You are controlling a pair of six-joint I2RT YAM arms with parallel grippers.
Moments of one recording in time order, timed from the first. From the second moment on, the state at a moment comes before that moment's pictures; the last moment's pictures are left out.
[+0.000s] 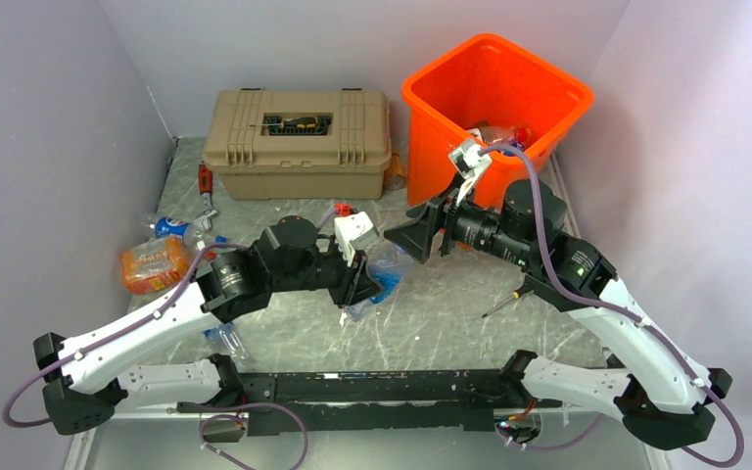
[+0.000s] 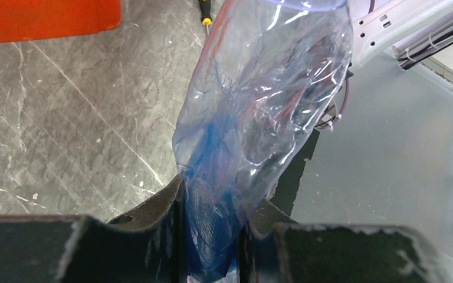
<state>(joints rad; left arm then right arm) -1.04 1.04 1.12 -0.46 0.24 -0.23 0.82 0.97 1.35 -0.51 -0.19 0.33</state>
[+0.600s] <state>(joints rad) -1.04 1.03 1.12 -0.46 0.18 -0.22 0.83 0.98 1.29 -0.50 -0.26 0.36</state>
